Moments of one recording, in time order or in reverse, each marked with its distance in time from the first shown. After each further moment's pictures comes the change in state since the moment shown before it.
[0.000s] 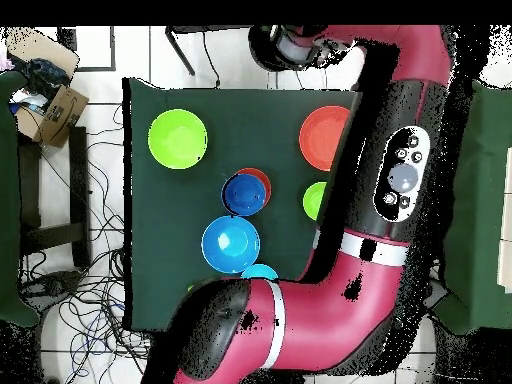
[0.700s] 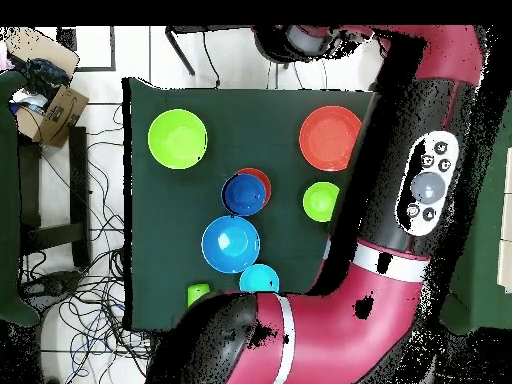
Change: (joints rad) arm -0.021 -0.078 0.000 0.039 0.050 0.000 0.000
